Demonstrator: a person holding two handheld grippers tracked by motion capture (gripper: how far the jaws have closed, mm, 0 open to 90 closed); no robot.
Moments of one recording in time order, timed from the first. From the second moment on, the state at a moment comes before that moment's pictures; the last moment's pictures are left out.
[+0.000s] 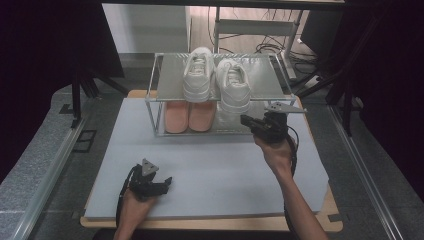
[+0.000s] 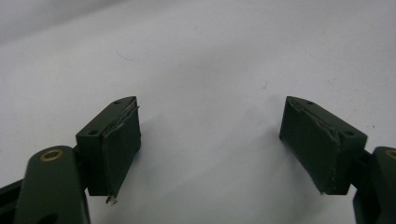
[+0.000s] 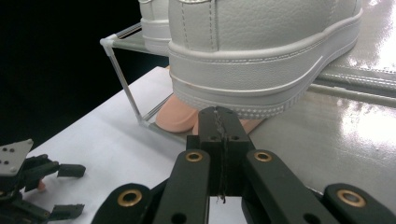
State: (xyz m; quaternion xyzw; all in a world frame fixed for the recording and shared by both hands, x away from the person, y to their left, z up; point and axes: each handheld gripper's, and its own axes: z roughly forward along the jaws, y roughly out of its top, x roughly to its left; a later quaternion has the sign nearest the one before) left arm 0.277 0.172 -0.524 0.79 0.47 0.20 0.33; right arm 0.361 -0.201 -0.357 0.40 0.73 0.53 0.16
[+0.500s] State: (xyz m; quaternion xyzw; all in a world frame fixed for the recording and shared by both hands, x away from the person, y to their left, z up) left arm 0.277 0.172 -0.524 0.79 0.47 0.20 0.33; right arm 0.385 -0.191 -0.361 0.41 0.72 0.53 0.16
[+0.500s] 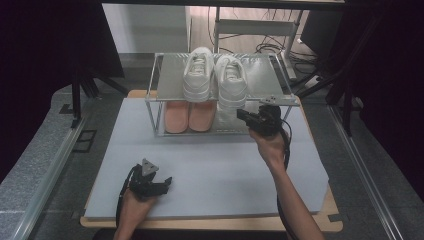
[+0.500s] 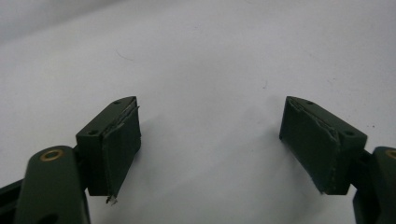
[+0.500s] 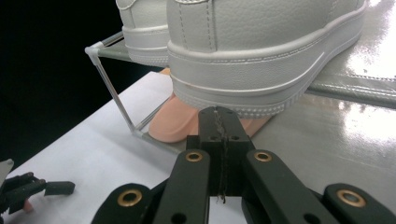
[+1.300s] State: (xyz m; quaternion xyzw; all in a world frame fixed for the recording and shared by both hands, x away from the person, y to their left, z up) left arm 0.277 0.173 -0.524 0.79 0.47 0.20 0.33; right arm 0.414 -0.168 -0.363 0.43 0.72 0.52 0.15
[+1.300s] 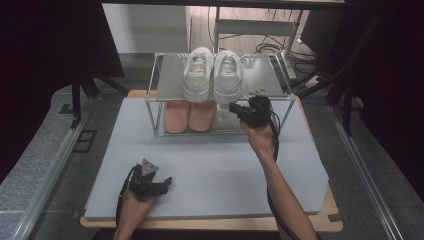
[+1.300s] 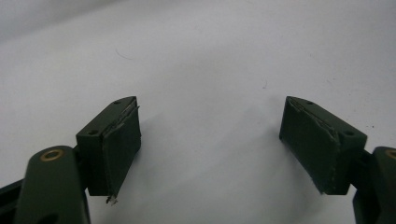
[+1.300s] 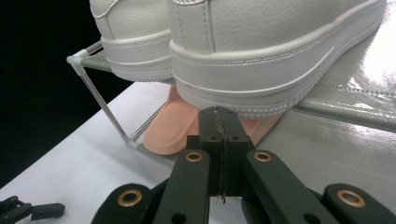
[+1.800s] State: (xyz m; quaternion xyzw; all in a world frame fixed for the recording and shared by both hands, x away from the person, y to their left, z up) left arm 0.277 0.174 -0.524 0.79 0.47 0.19 0.33; right arm 0.427 -0.155 -0.363 0.44 0.72 0.51 0.16
